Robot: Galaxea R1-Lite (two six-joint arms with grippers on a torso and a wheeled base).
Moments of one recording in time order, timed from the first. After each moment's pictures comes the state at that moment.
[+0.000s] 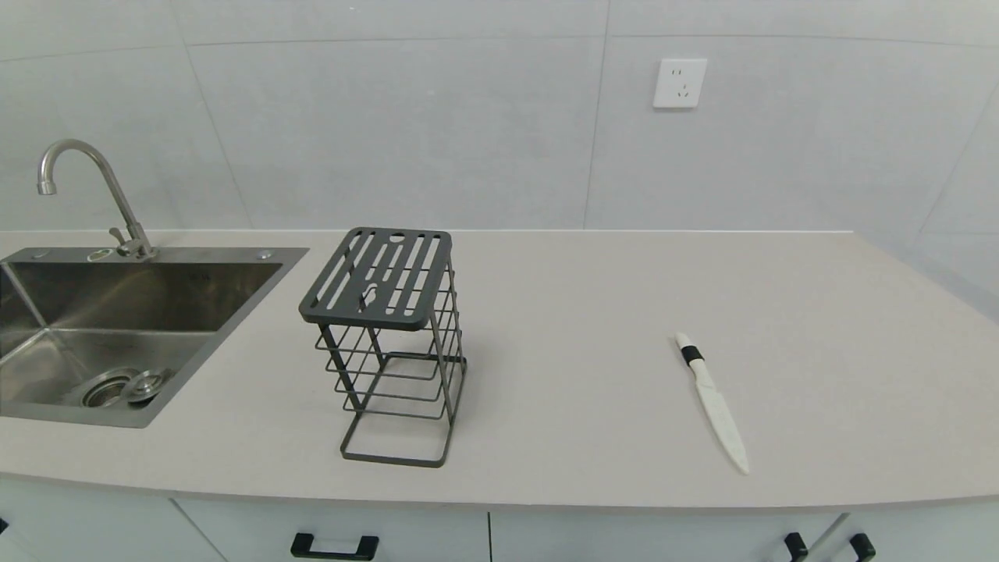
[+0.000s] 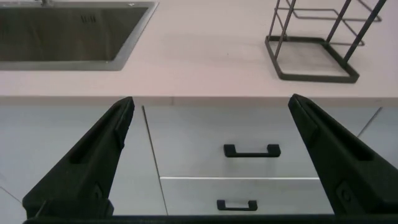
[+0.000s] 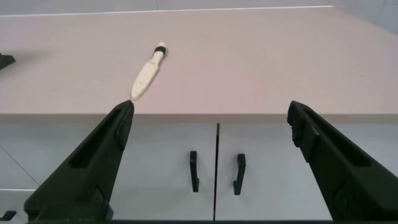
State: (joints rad) left arm 0.00 0.00 0.00 0.00 -0.04 0.00; right arm 0.00 0.00 0.00 0.01 0.03 0.02
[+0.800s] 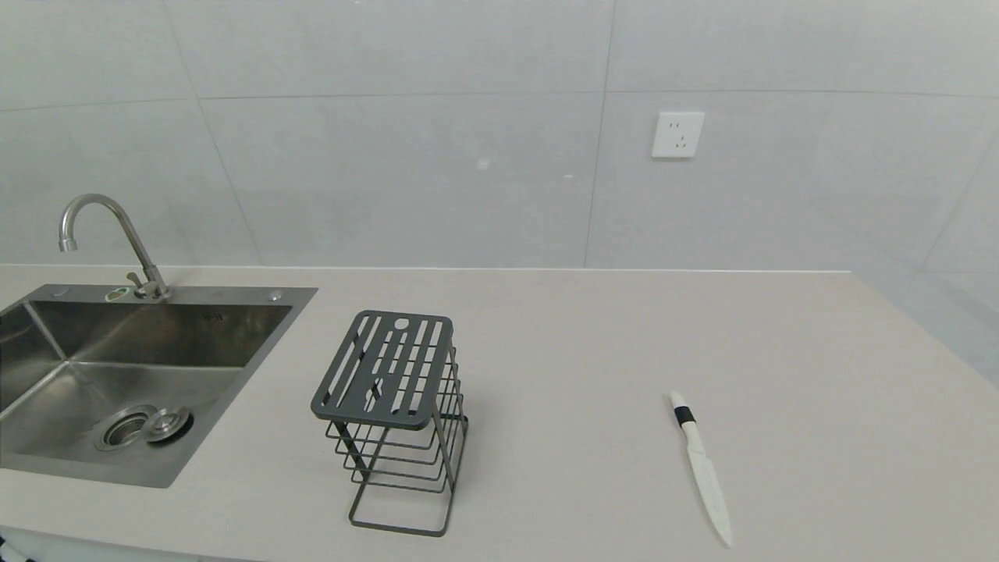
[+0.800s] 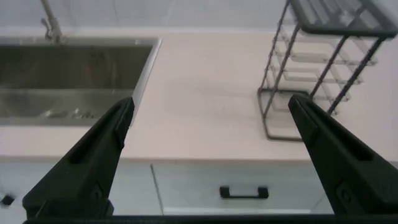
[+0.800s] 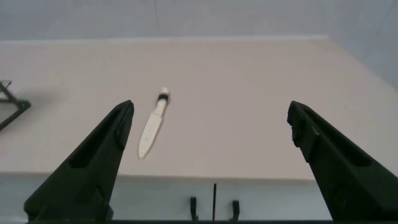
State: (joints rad) left arm 0.00 0.00 0.00 0.00 -0.04 0.00; right arm 0.00 0.00 0.00 0.01 0.03 0.02
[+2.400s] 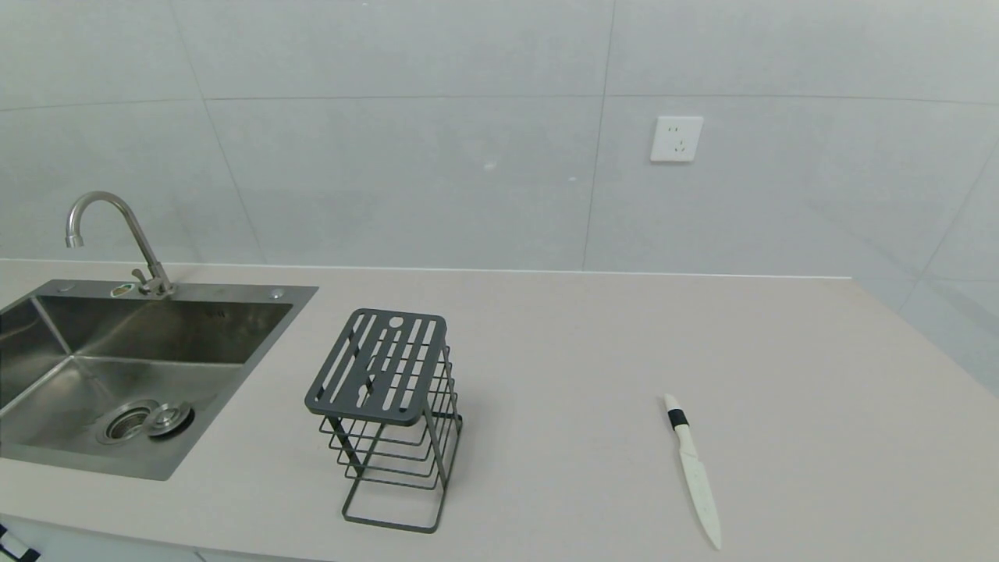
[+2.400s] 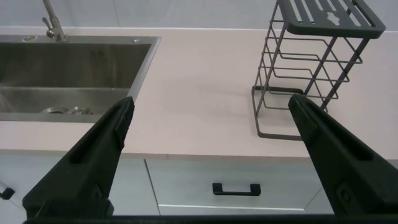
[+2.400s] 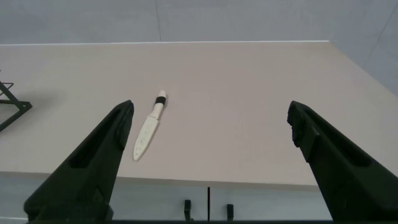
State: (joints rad) left arm 0.00 0.00 0.00 0.00 -0.04 0.00; right arm 0.00 0.00 0.00 0.01 0.03 0.02
